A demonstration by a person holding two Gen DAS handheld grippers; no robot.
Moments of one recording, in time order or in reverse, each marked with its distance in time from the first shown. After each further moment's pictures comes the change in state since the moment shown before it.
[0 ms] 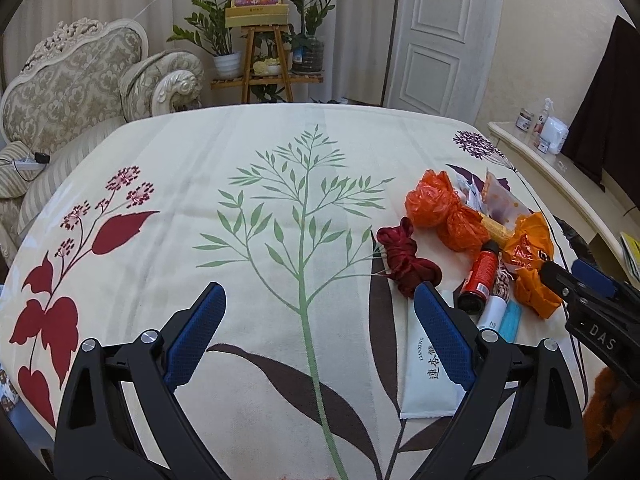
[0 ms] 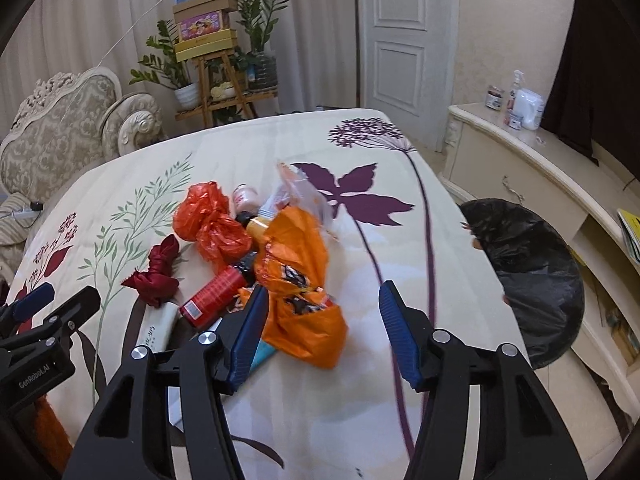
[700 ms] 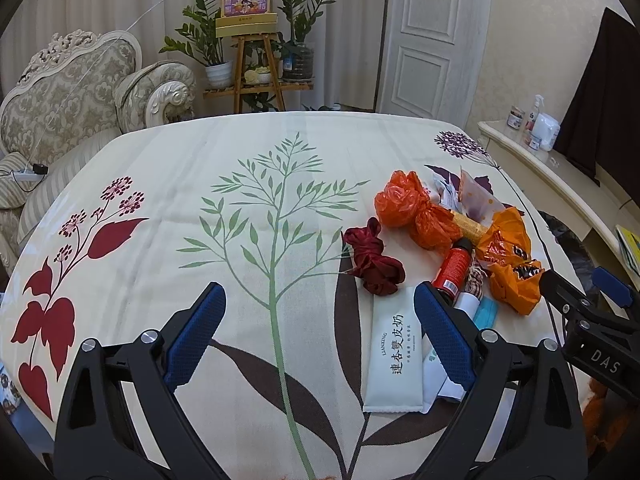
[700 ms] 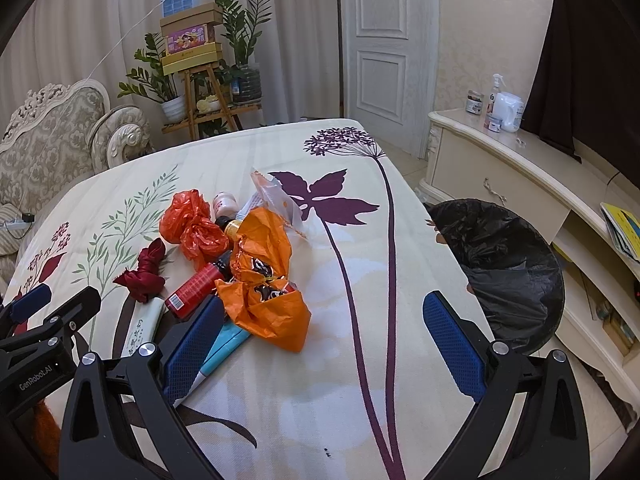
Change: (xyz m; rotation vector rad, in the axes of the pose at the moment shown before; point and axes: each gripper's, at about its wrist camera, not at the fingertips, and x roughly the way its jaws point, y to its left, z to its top) left arm -0.014 -0.025 -0.005 0.026 -0.033 -0.003; right arm -0.024 -0.019 -0.012 0.040 -0.050 -0.055
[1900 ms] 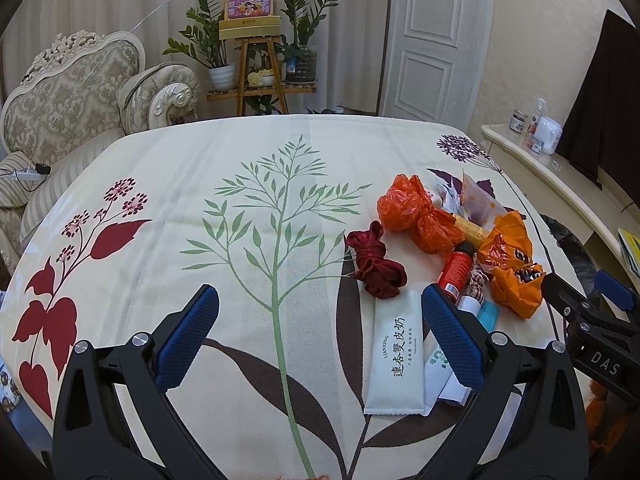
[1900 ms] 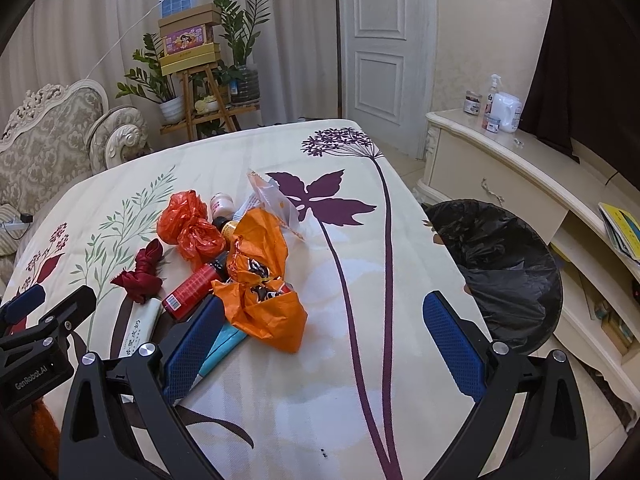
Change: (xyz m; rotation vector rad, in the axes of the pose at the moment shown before) left arm -0.001 0.001 0.000 0.005 -0.014 0.009; right arm -0.001 -0.002 0.002 0.005 -0.002 -0.007
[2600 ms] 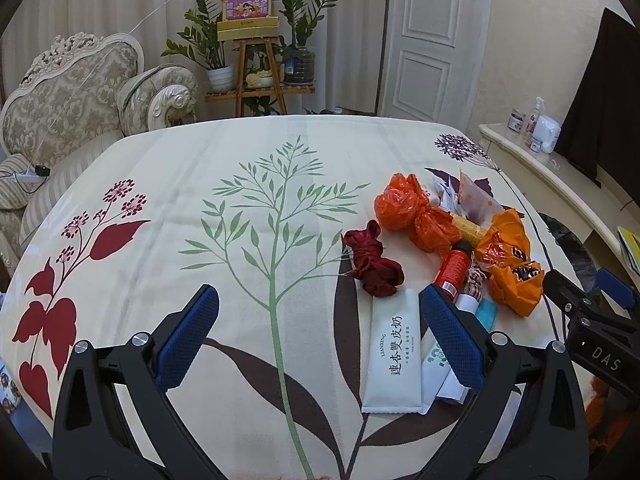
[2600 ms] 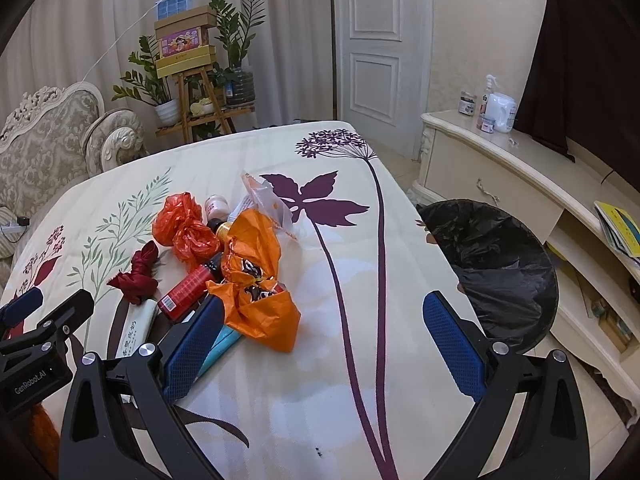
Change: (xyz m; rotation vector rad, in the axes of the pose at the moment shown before) left arm -0.001 -0.004 0.000 0.000 -0.001 0.001; right arm -0.001 -0.003 0.001 0.006 -0.004 -0.014
